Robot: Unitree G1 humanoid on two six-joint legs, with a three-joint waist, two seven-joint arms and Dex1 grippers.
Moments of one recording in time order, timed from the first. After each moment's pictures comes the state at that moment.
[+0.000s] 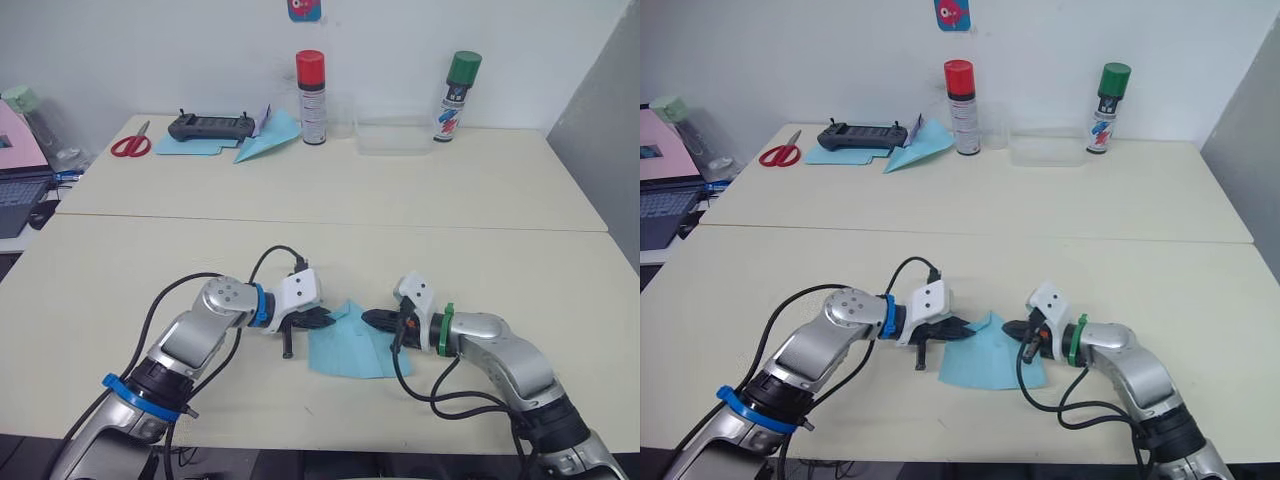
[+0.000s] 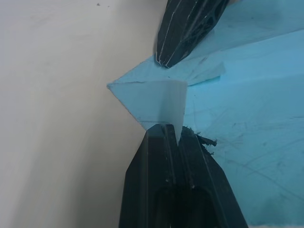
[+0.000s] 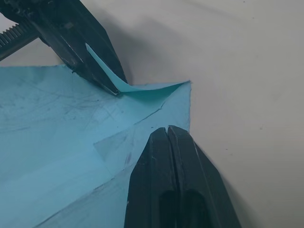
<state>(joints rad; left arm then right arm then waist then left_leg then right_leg) -0.43 0.63 -0.38 -0.06 -0.11 0.39 -1.09 -0.23 -0.42 0.26 -0.19 0.30 0.63 0.75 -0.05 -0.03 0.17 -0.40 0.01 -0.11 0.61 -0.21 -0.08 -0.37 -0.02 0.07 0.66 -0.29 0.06</state>
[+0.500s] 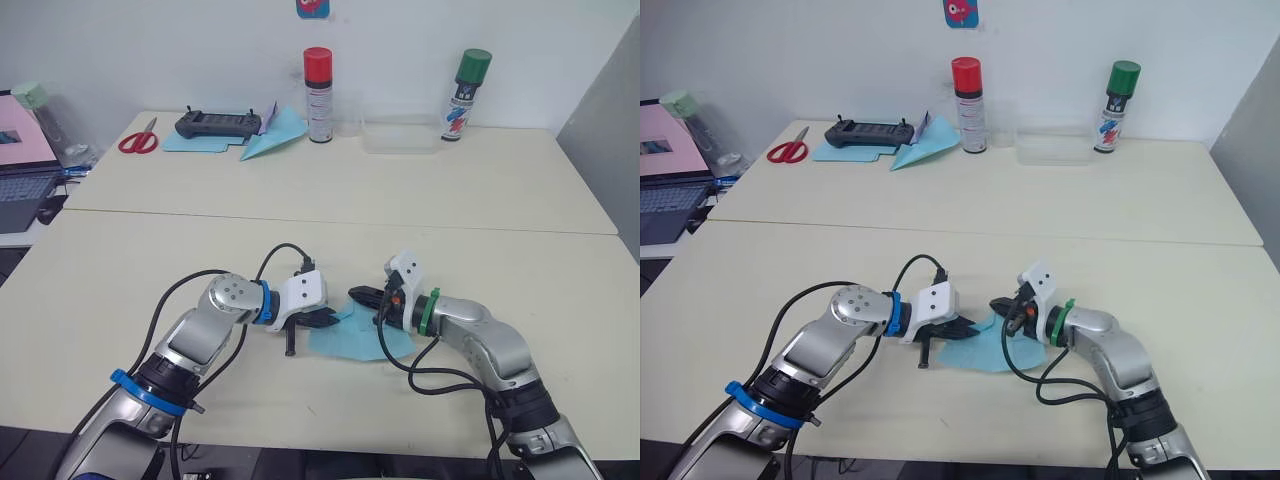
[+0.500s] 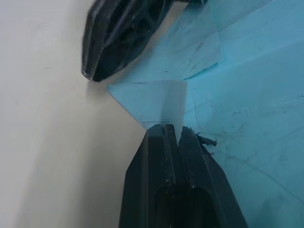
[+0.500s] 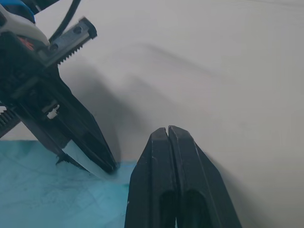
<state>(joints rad) -0.45 0.61 -0.39 -0.03 -0.07 0.33 -1.11 -0.32 -0.29 0.22 -0.11 0.33 0.67 0.68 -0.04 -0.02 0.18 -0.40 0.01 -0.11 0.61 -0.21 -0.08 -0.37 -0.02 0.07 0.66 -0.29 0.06</state>
